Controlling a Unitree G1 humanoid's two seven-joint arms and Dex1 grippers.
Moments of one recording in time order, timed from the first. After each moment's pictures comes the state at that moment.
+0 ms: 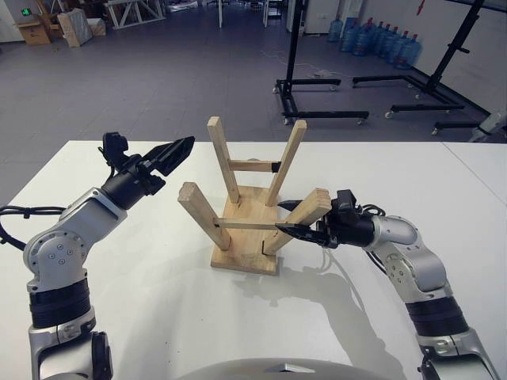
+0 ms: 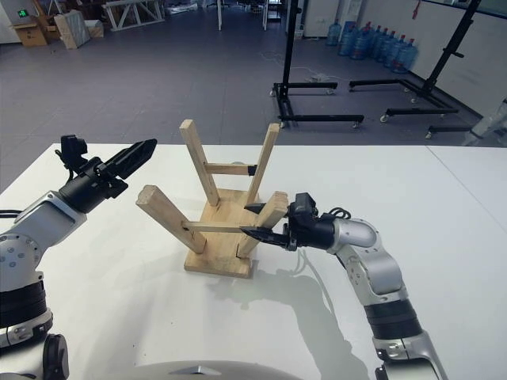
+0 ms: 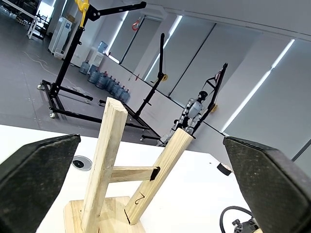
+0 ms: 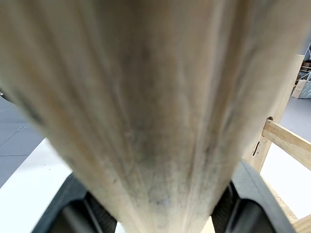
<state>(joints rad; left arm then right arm) -0.31 0.47 0.38 -0.27 -1.20 0.85 -0.27 -0.19 -0.49 0.07 -0.15 0.56 0.17 1.16</state>
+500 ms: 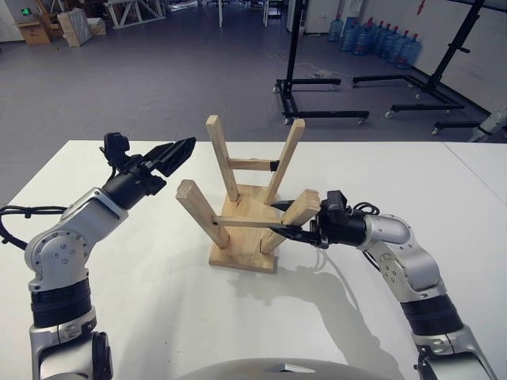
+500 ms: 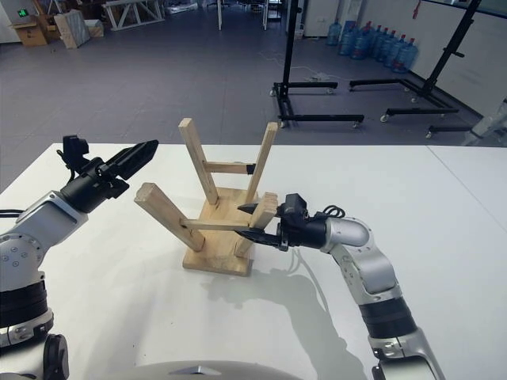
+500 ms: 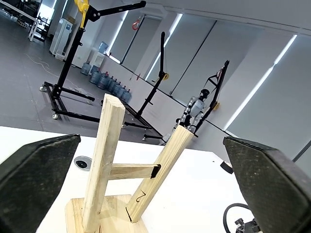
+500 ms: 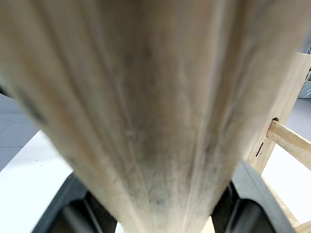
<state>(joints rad) -0.31 0.47 0.37 -0.26 -1.17 0.84 -0.29 -0.21 -0.48 0.11 -0.17 0.51 0.17 1.11</state>
